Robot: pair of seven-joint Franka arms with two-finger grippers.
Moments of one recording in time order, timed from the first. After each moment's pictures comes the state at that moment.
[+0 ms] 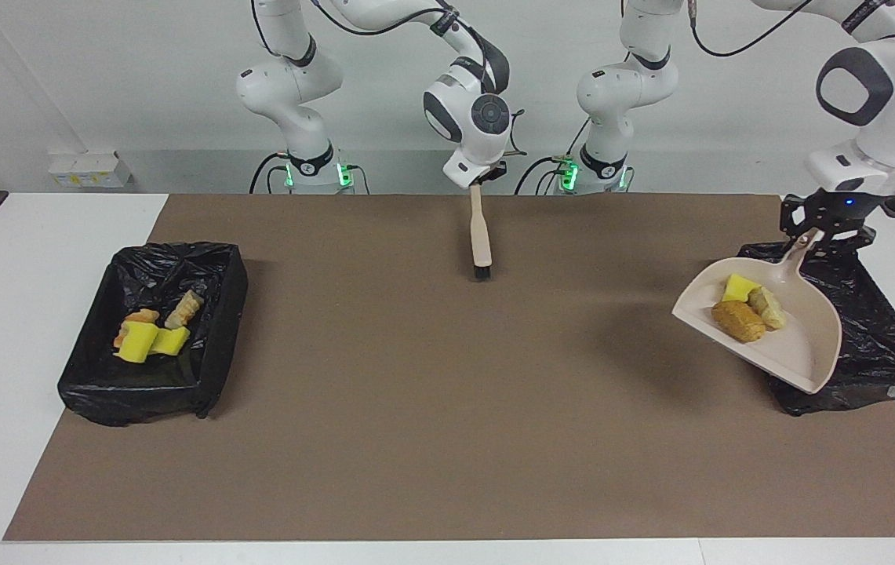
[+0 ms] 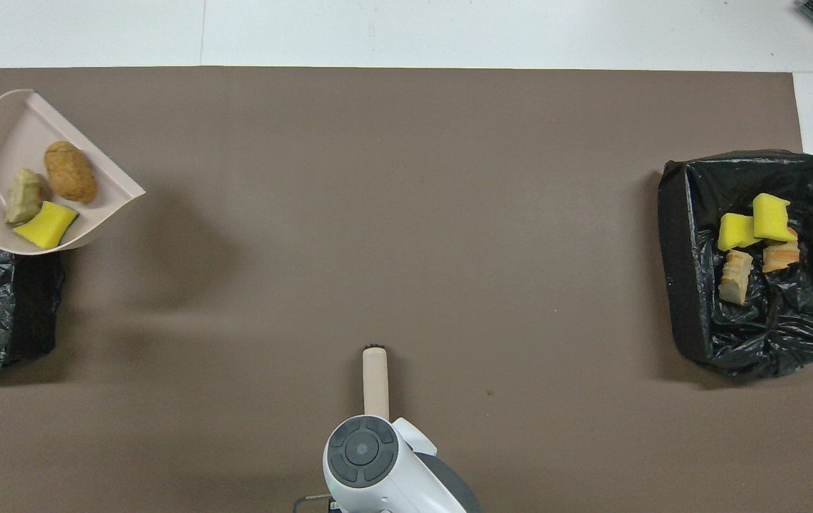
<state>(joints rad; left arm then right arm) 0.32 0.00 -0.04 -1.79 -0.01 1.82 1.04 0.52 0.10 0.45 -2.18 0.37 1.95 0.75</state>
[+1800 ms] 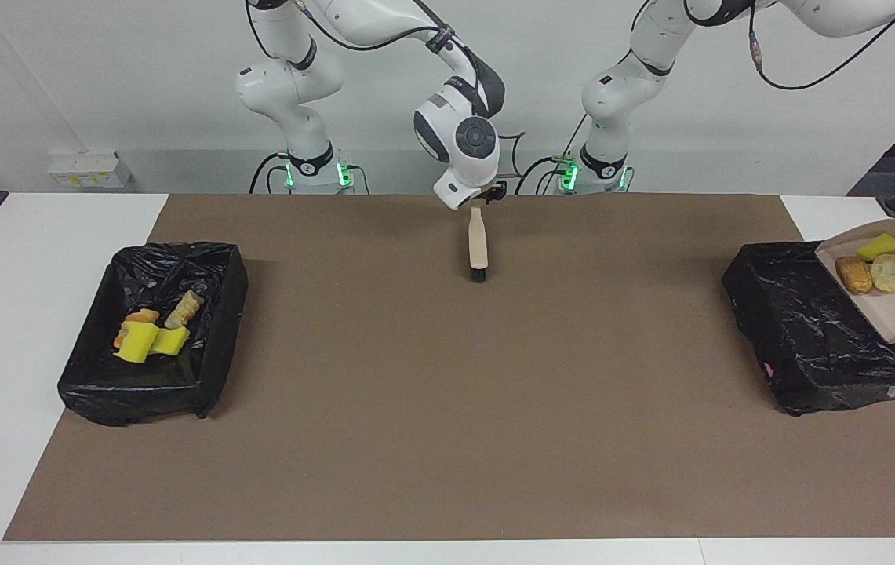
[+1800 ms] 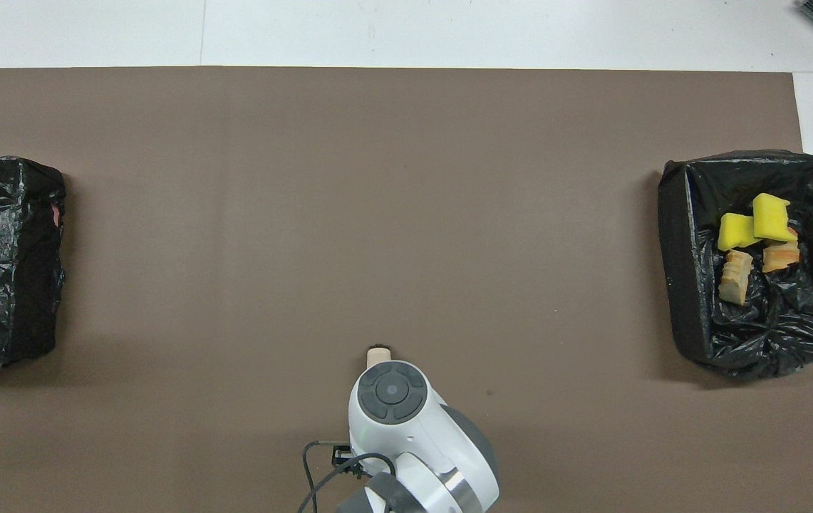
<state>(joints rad) 0.52 0.24 -0.06 -1.58 0.77 2.01 1.68 0.41 0.16 0.44 -2.12 0.37 1.99 0.76</state>
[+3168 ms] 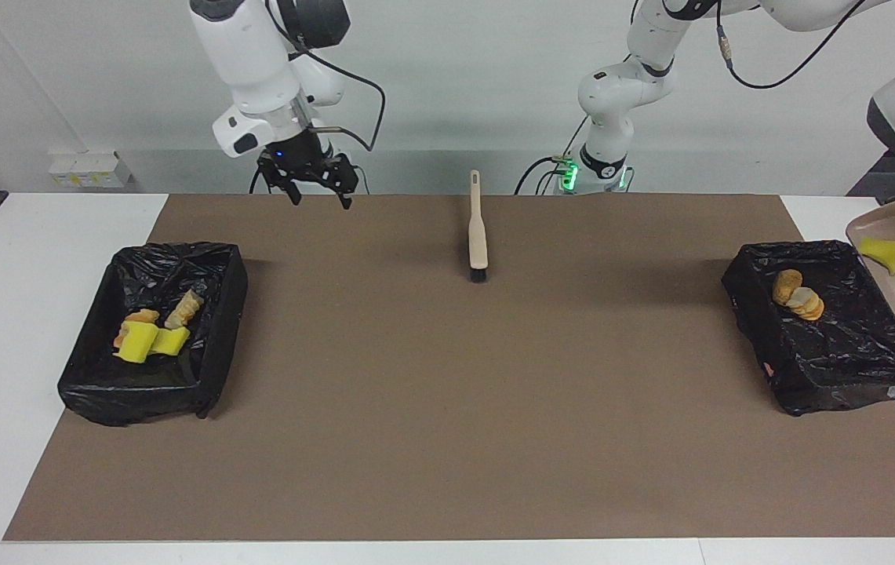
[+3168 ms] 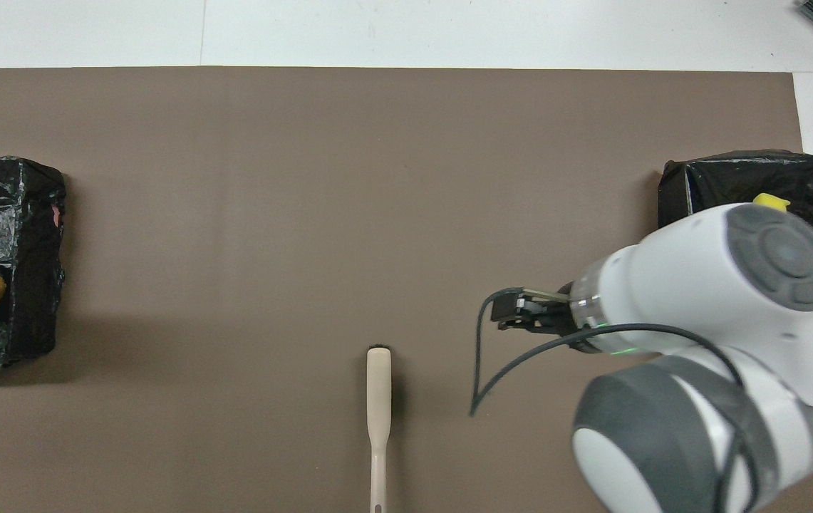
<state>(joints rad) 0.30 0.19 -0.07 -1.55 1.12 1.79 1.59 -0.16 -0.19 0.31 -1.86 0.15 1.71 0.37</state>
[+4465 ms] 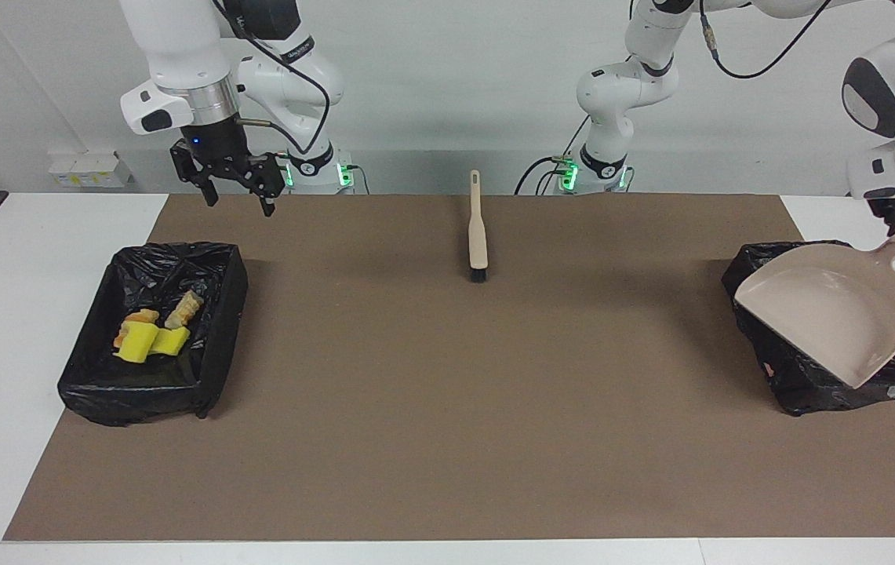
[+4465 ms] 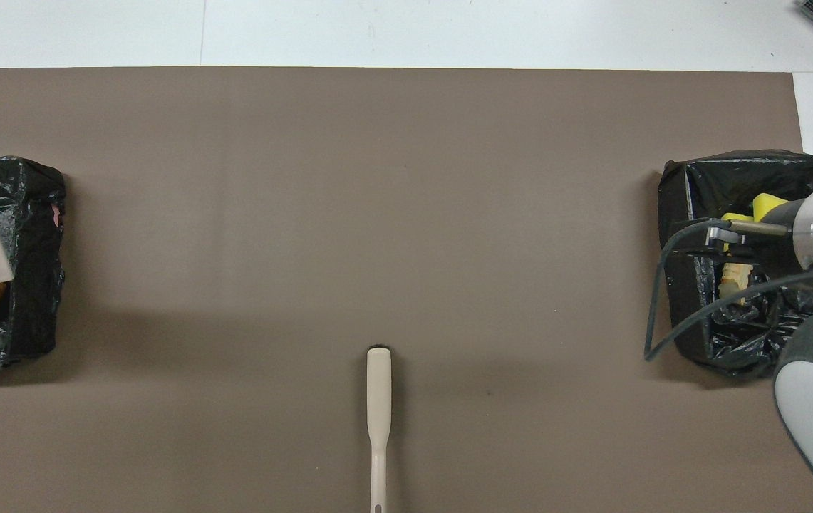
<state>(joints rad) 0.20 0.16 -0.09 -1.51 0.47 1.67 1.09 -0.10 -0.08 0.18 -1.67 -0.03 1.65 0.31</state>
